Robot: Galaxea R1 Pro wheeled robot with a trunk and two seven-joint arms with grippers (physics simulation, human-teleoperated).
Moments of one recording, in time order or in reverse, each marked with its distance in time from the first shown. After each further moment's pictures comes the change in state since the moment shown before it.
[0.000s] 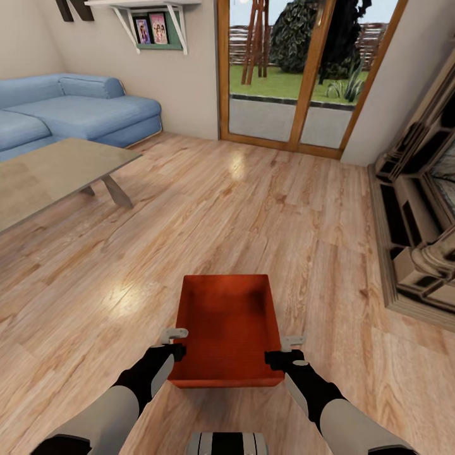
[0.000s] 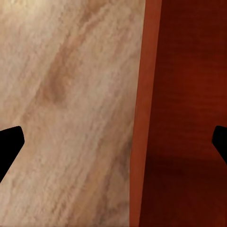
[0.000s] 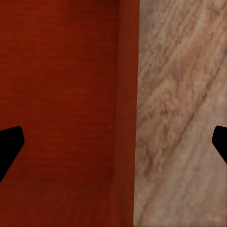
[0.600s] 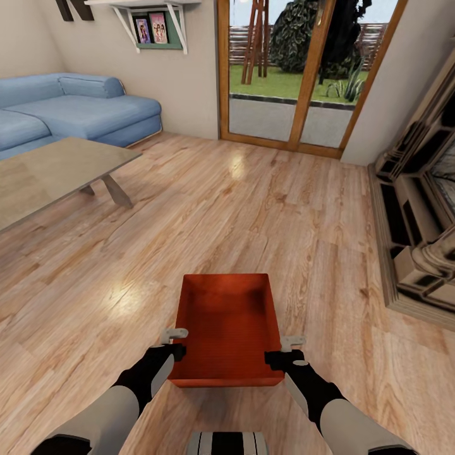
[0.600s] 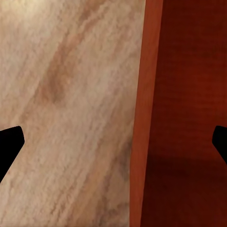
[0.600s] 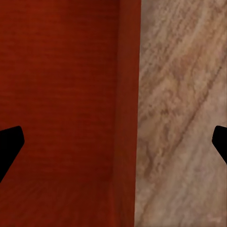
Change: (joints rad) left arm 0.000 0.000 -0.001 0.000 0.000 0.001 0.000; right arm 0.000 -0.001 0.001 0.000 0.001 0.000 0.000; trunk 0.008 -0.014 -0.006
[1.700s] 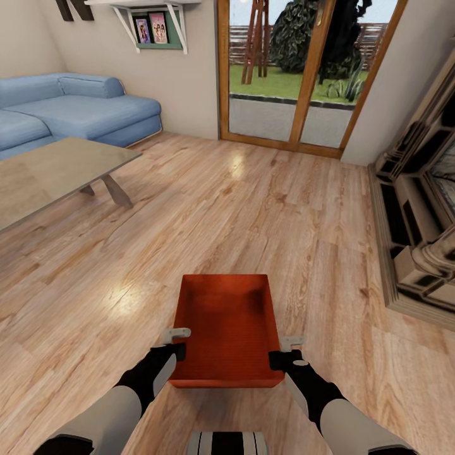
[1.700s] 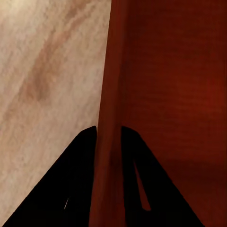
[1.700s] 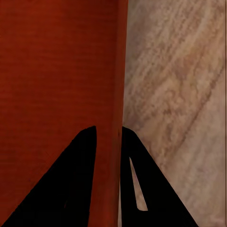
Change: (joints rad) left arm 0.000 -0.012 -0.001 -0.002 0.030 -0.006 -0.013; right arm 0.000 0.000 0.003 0.000 -0.008 0.000 0.007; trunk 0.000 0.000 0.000
